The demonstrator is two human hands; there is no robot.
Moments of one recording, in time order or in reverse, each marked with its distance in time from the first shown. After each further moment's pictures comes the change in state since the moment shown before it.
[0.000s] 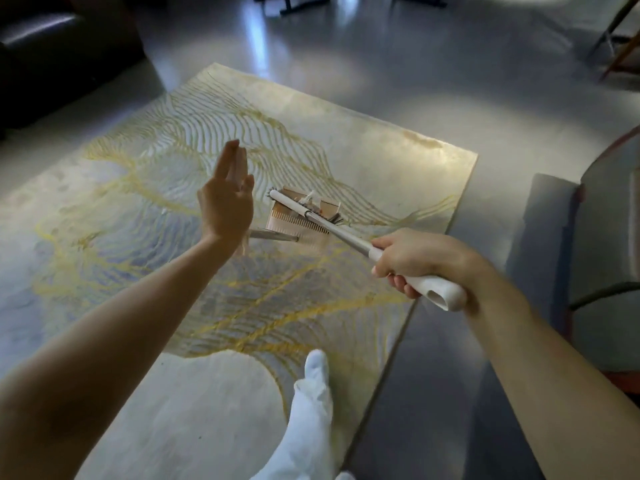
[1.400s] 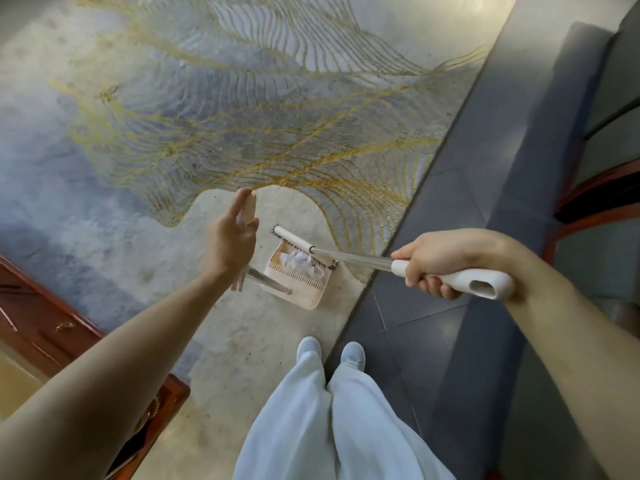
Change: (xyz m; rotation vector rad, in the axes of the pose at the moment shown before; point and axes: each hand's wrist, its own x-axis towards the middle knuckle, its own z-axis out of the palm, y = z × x) left_hand -0.420 -0.168 -0.363 0.221 -0.342 -0.232; right_hand -0.245 0.200 0.386 -0.032 -0.292 0.431
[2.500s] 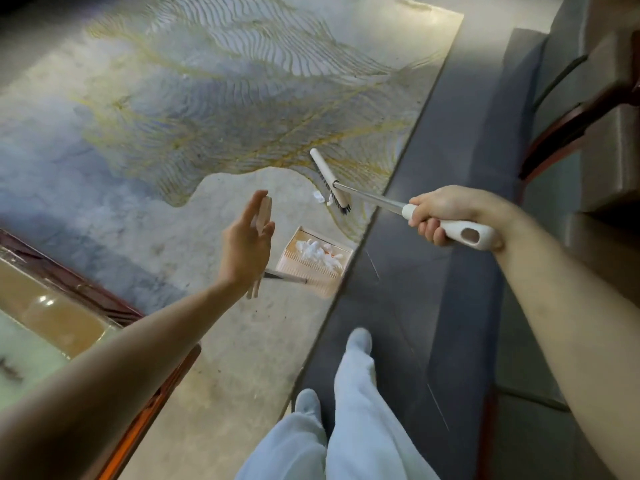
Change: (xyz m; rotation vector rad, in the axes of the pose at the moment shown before) left_hand -0.276 -0.011 -0.064 -0.072 -0.079 0.072; right_hand -0.087 0.176 0.155 0.440 0.234 -0.224
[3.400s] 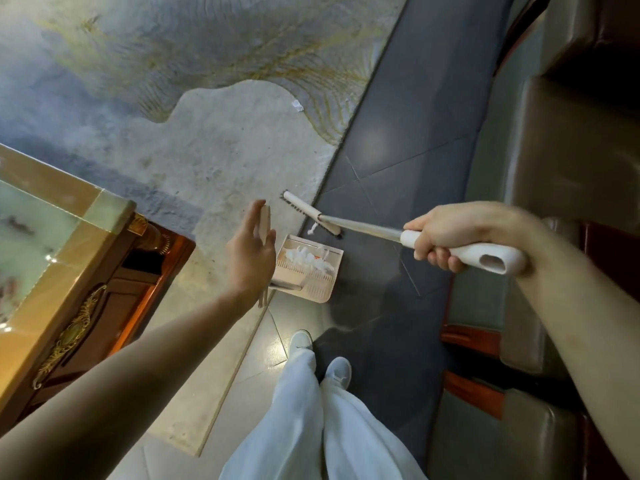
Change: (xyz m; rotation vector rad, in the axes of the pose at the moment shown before) left_hand -0.388 -0.039 0.011 -0.027 -0.113 -0.135; right_hand -0.190 0.344 0.060 -0.298 -0.101 0.189
